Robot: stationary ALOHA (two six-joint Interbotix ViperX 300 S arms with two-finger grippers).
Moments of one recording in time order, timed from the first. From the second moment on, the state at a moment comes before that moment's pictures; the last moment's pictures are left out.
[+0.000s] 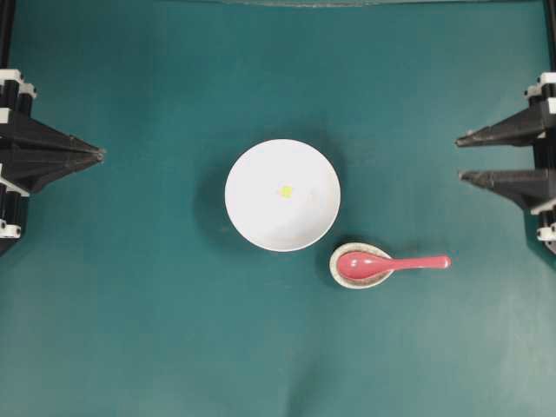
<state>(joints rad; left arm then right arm) 0.00 -0.97 1.18 0.02 -0.29 0.00 0.00 -0.95 1.17 0.00 -0.29 0.00</state>
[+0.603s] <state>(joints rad) 0.00 -0.97 1.18 0.02 -0.29 0.01 0.08 -0.69 1.25 0.05 -0.54 0.01</state>
